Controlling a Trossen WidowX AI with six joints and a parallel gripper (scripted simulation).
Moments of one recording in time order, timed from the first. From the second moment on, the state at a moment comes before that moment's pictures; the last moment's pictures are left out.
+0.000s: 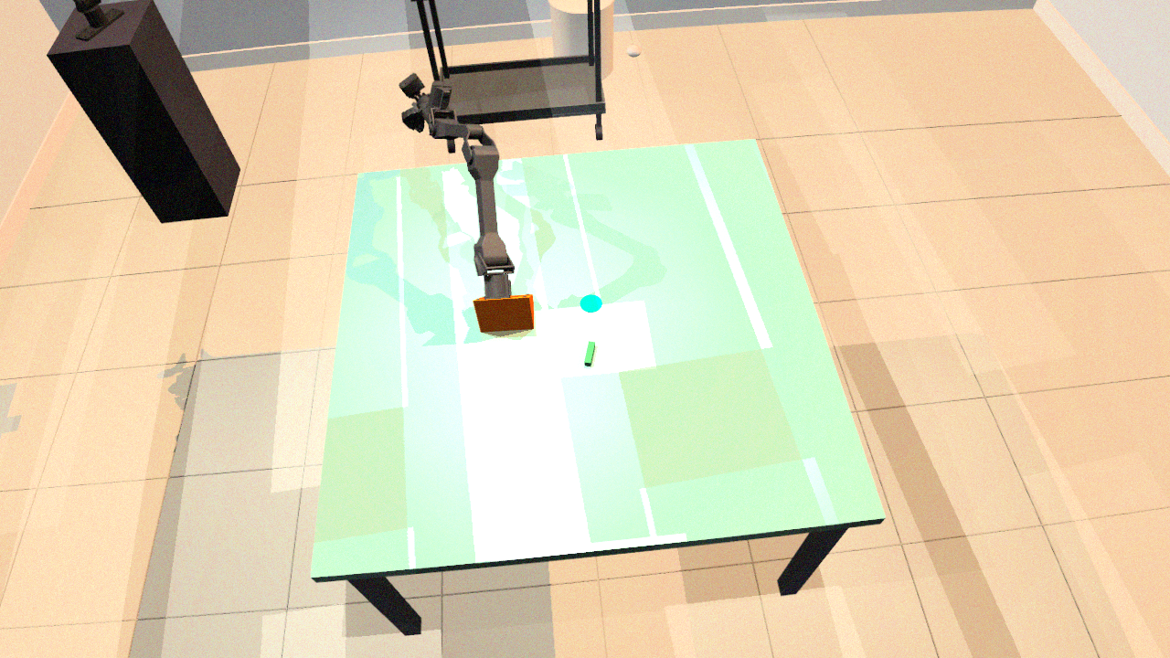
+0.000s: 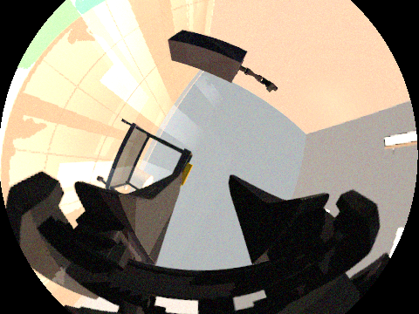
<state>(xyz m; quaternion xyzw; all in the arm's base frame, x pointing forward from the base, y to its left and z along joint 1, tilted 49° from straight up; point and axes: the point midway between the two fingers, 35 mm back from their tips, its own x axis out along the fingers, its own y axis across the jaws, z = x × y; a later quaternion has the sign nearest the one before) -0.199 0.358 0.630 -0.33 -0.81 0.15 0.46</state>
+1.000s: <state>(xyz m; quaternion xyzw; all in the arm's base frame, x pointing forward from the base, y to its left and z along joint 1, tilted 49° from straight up) 0.100 0.458 0.526 -0.62 -0.64 0.17 0.42</state>
